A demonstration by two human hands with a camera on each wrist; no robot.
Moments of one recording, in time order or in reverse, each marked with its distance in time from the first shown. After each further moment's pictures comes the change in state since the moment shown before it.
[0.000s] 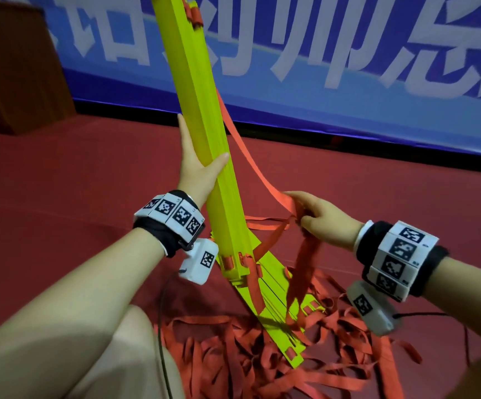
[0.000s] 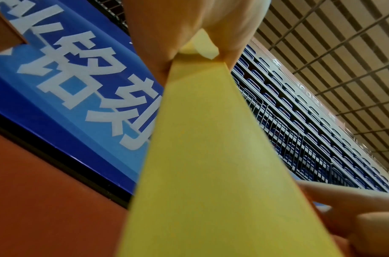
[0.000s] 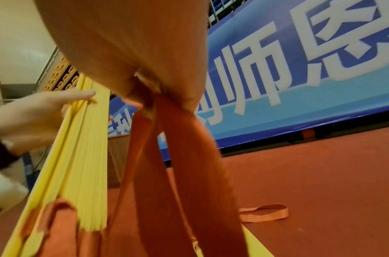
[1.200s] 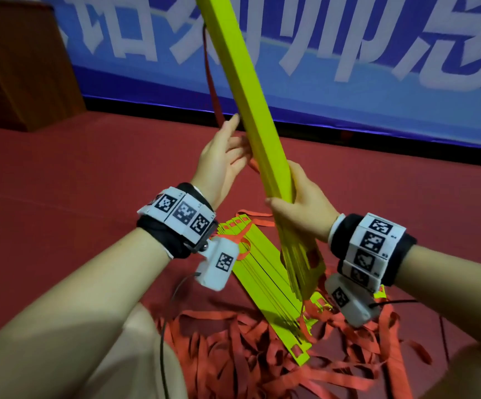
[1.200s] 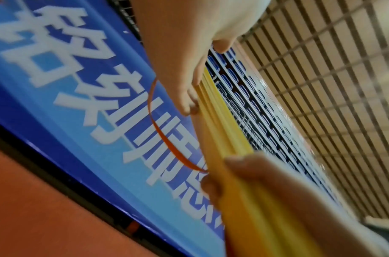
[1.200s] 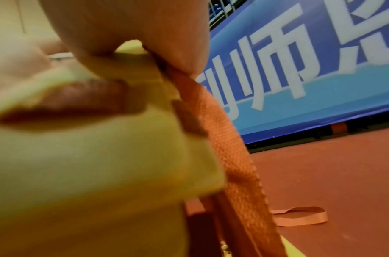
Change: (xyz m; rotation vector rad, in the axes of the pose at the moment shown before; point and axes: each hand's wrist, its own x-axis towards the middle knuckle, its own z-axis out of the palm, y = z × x) left_hand -0.012 0.042 0.028 -0.534 -0.108 -0.285; right_hand 0.019 -0.024 0.027 -0.034 0.236 -0.206
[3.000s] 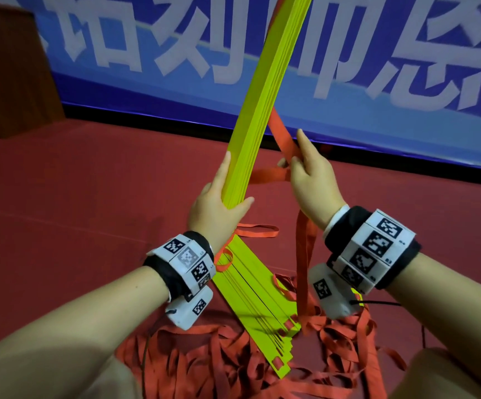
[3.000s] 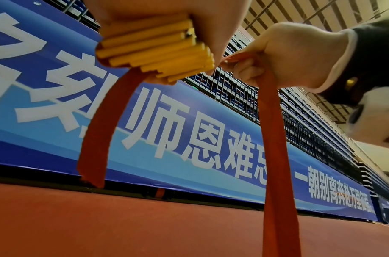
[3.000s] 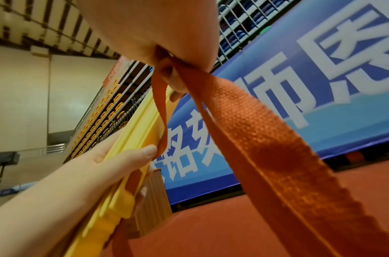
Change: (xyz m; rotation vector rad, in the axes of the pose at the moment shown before) left_hand -0.025 -0.059 -0.016 1.044 0.085 0.328; right_hand 0.017 -0.023 -0.043 0.113 0.329 -0.004
